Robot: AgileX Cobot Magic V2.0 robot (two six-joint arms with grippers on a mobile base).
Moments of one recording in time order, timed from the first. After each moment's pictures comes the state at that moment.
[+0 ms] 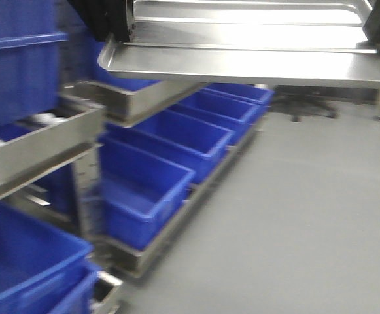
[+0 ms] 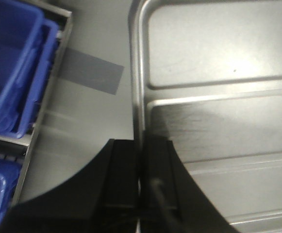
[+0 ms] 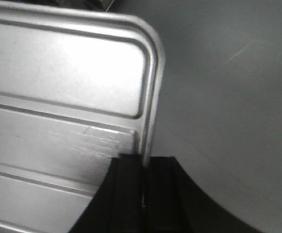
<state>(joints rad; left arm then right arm) -0.83 1.62 -1.59 0.22 1.18 -0.63 0.30 1.25 -1.13 0.03 0.90 0.28</state>
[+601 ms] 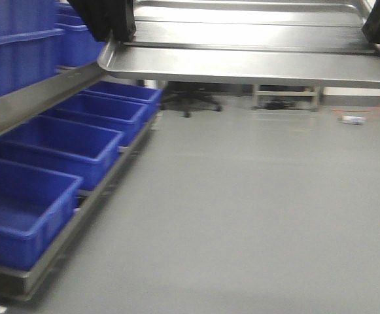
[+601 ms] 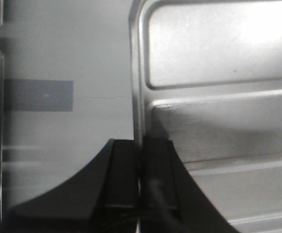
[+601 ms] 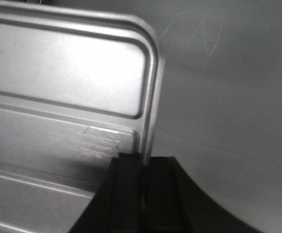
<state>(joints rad) -0.83 1.62 -1.59 0.22 1.18 -0.63 0.30 1.25 -1.13 0.03 0.90 0.28</state>
